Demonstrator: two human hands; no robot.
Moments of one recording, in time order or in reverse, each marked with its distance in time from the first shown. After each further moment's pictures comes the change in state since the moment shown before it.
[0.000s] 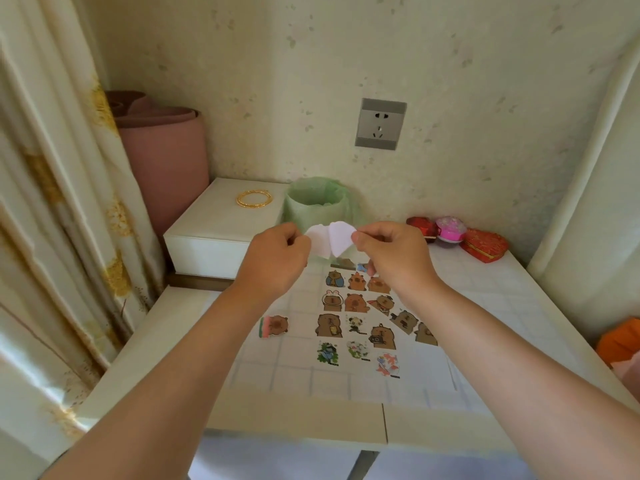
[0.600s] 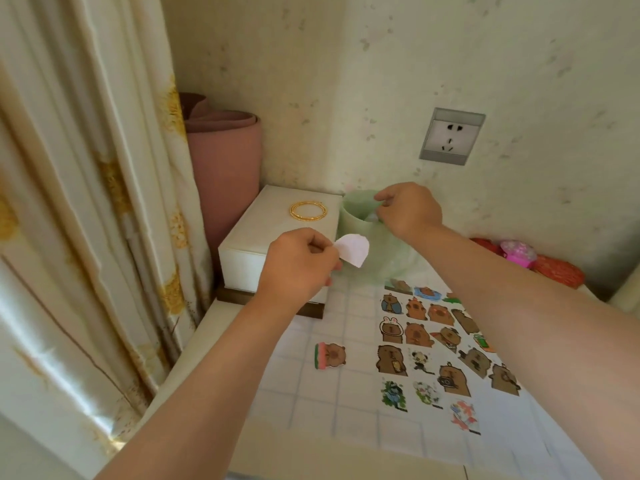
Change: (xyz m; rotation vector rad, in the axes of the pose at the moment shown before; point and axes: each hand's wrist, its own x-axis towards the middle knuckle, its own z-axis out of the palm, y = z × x) left_hand 0.036 -0.038 -0.046 -0.200 0.037 -0.073; right_hand 0.154 -0.007 0.084 -0.671 -0.013 -0.129
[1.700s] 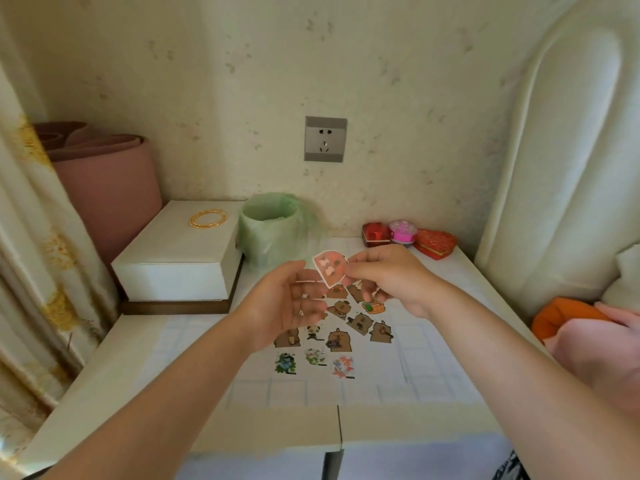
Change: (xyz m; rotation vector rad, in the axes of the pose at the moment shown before) left_hand -0.062 0.027 0.103 -0.627 -0.609 -0.403; right_hand -0.174 0.088 -0.121 0.691 -0.348 0.261
